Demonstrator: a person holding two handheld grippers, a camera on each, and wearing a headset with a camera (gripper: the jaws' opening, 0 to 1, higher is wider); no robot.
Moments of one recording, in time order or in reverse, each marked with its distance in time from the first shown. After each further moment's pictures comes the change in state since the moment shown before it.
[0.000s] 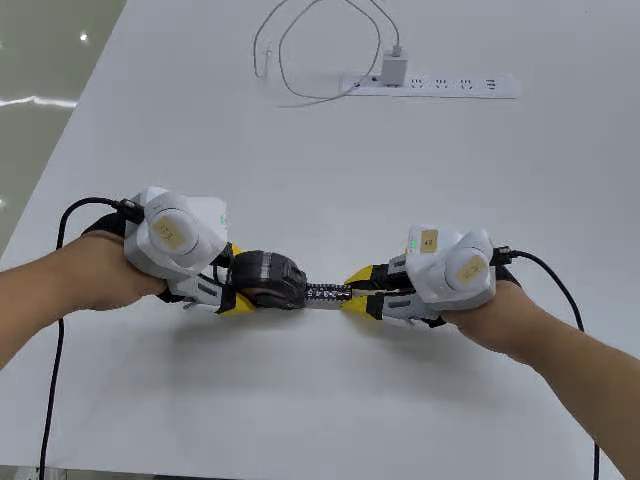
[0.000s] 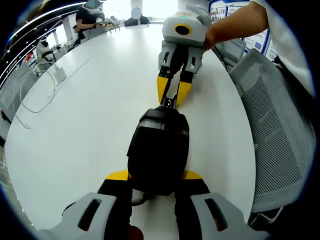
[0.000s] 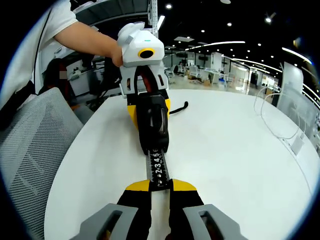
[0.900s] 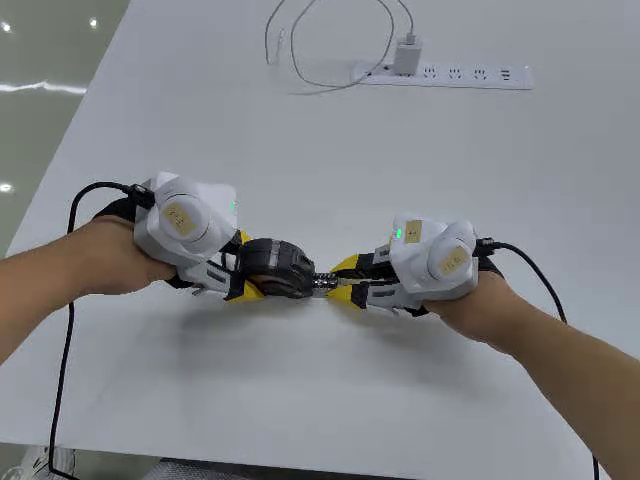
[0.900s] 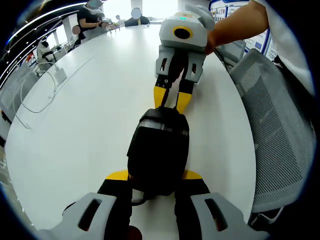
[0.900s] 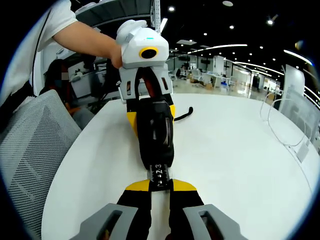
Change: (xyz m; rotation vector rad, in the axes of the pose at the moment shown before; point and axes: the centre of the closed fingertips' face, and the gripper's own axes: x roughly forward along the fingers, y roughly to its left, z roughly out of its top) left arm -0.001 -0.001 0.000 0.000 -0.002 0.004; right arm 0.022 0.003 0.015 -0.015 -0.032 0.016
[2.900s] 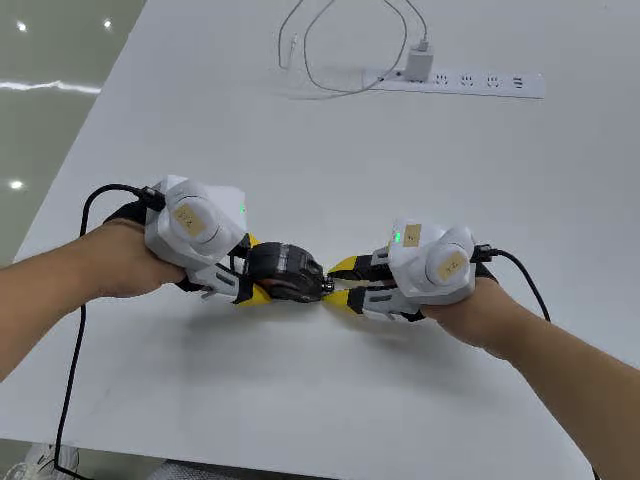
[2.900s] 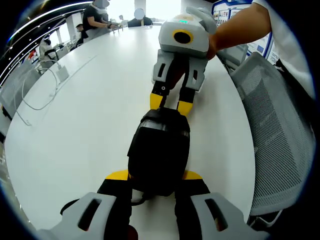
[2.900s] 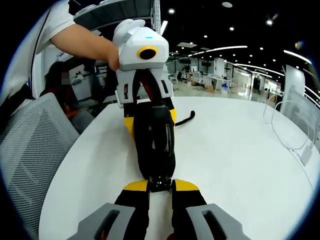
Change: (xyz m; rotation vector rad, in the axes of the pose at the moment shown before) left arm 0.001 0.002 0.000 -0.029 -0.010 0.005; right arm 0.017 -0.002 0.010 0.000 -0.029 0.012
